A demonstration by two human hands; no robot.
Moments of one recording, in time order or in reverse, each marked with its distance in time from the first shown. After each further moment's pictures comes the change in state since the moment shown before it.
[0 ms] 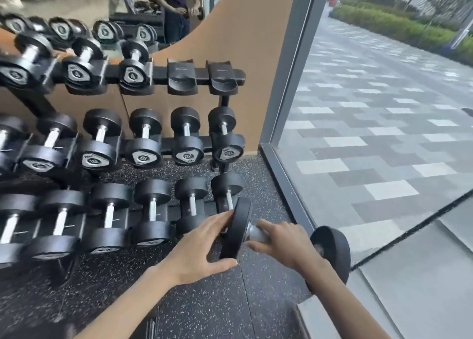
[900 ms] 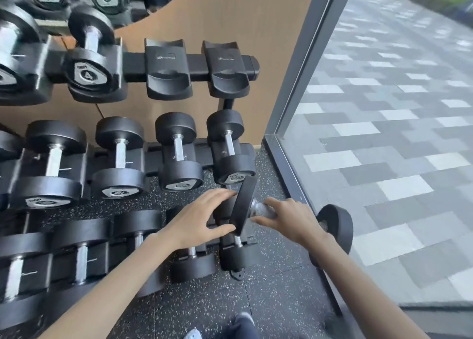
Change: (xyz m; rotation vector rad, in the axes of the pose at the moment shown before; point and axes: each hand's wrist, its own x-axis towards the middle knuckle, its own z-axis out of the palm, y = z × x) left_hand 0.278 -0.236 -0.097 -0.114 -0.056 -0.023; right_hand 0.349 0.107 0.008 0.020 -0.050 0.127
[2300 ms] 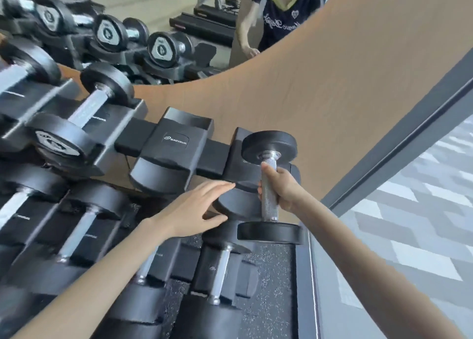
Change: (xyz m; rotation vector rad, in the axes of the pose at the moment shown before) left_hand 0.348 -0.150 -0.153 0.258 0.357 -0.151; right_hand 0.506 0.083 -0.144 1.281 -0.241 0.149
